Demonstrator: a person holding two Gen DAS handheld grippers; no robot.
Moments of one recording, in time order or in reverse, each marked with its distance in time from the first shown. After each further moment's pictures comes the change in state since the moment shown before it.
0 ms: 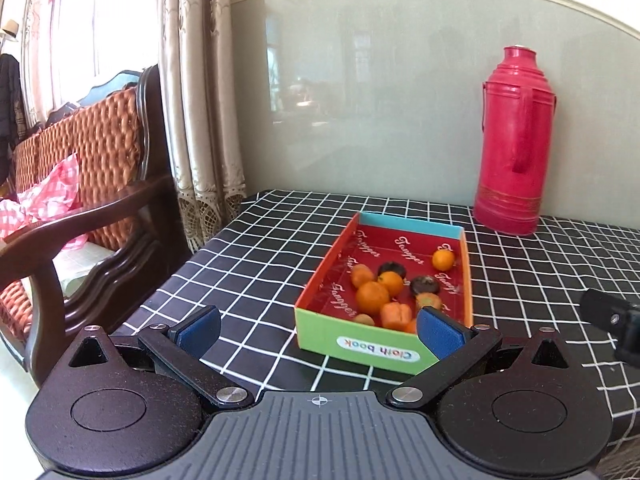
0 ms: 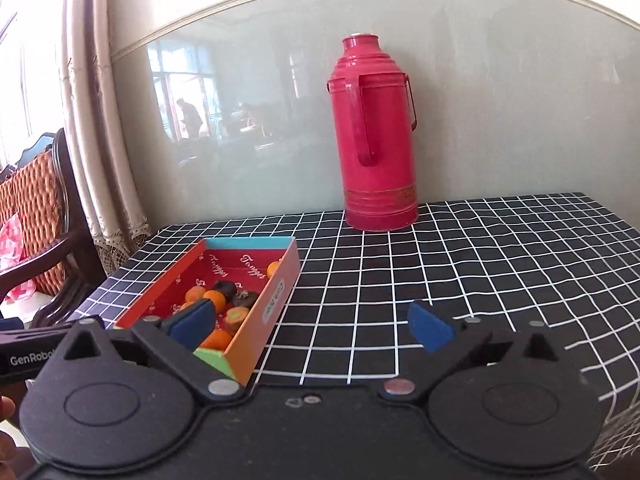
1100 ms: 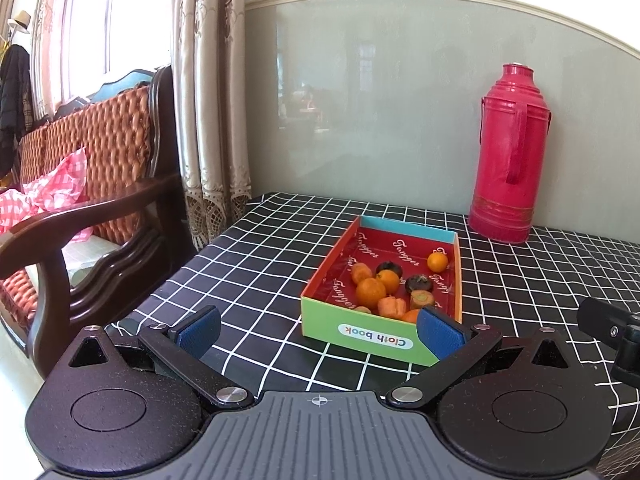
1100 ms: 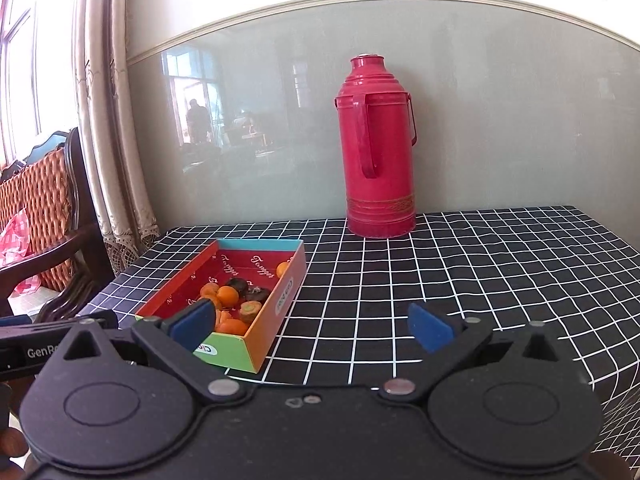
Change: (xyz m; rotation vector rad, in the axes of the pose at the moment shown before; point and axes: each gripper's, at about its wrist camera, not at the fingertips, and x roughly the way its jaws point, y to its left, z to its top) left arm -0.024 0.012 -0.011 -0.037 -0.022 -0.005; right arm -0.031 0.010 -0.006 -0.016 -0.033 -0.008
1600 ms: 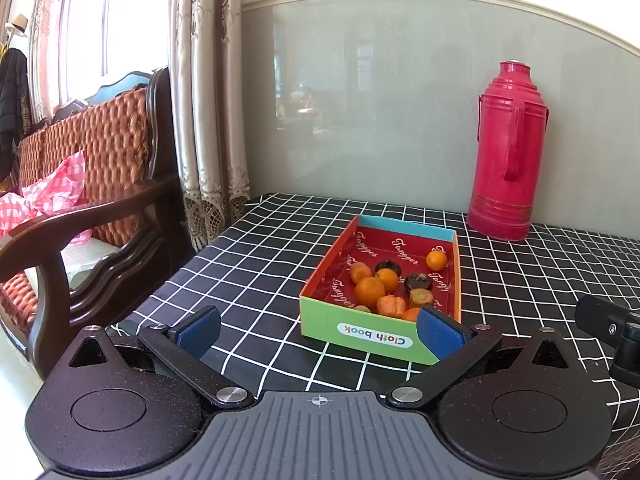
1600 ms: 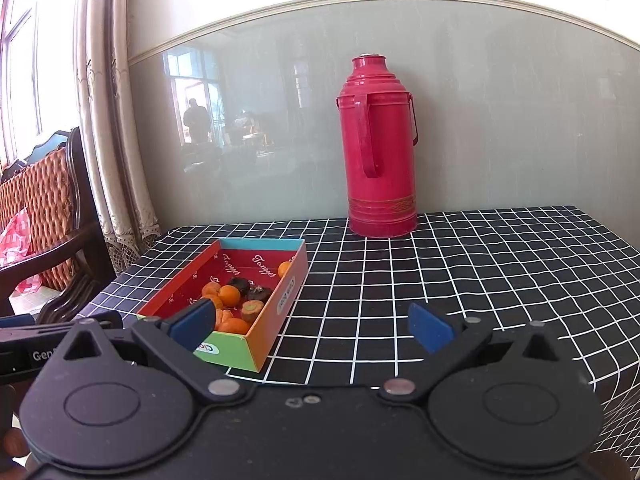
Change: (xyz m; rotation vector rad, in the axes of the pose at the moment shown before) left arm 0.000 -0.003 -0.002 0.009 -0.003 0.001; right arm -0.001 0.002 0.000 -0.003 0.001 0.002
